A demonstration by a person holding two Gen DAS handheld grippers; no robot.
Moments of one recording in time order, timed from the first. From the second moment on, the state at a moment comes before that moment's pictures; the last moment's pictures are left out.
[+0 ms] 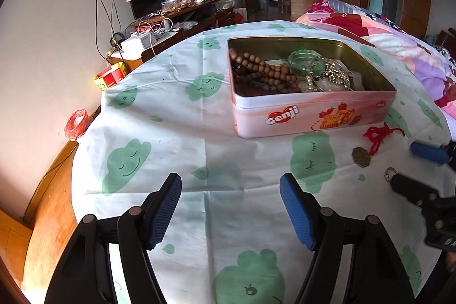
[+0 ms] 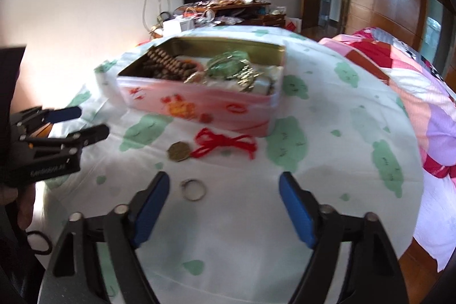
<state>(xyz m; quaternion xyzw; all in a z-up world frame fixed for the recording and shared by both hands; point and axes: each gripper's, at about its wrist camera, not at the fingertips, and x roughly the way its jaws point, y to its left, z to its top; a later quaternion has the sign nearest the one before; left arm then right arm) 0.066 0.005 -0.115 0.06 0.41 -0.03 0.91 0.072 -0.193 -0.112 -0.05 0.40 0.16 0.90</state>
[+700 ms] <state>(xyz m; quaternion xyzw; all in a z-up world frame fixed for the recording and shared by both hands) 0.077 -0.061 -0.095 0.09 0.39 -0.11 0.91 0.071 -0.226 -0.114 -0.06 0.39 0.13 0.91</state>
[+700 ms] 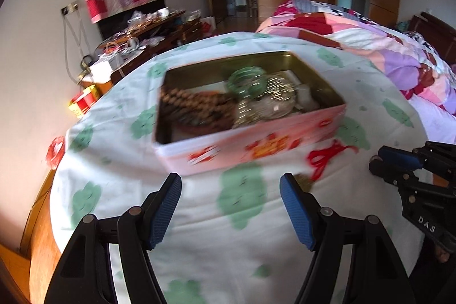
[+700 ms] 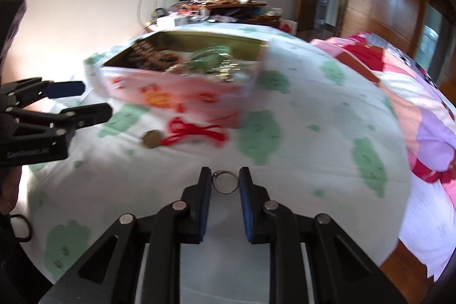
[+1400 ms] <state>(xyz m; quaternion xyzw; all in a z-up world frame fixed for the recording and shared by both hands) 0.092 -0.119 -0.114 0.10 0.43 -0.21 0.87 0.068 -0.251 -0.105 -0.04 0.37 0.10 0.92</state>
